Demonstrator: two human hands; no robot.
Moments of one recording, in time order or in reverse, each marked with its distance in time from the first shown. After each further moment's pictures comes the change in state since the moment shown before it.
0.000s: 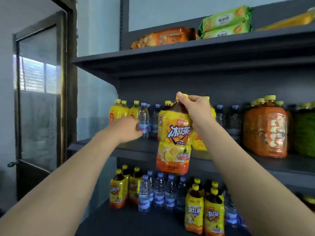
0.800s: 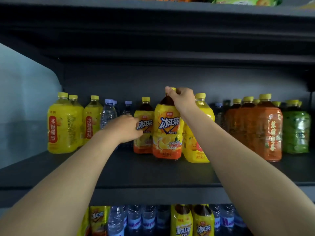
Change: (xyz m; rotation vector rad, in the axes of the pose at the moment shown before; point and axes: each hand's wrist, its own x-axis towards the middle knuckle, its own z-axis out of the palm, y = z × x) left_hand 0.173 -0.011 0.088 -0.156 -0.030 0.296; right_hand 0.158 0.079 0.038 -0.483 0.250 -0.056
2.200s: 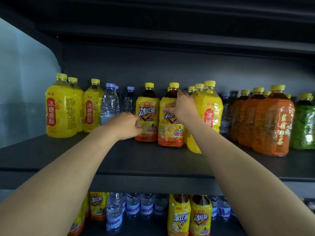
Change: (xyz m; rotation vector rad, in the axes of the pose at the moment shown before) left_hand -0.006 -0.011 0.033 -0.036 -0.094 -0.021; right_hand -0.010 0.046 0.021 -0.857 -0.107 -0.152
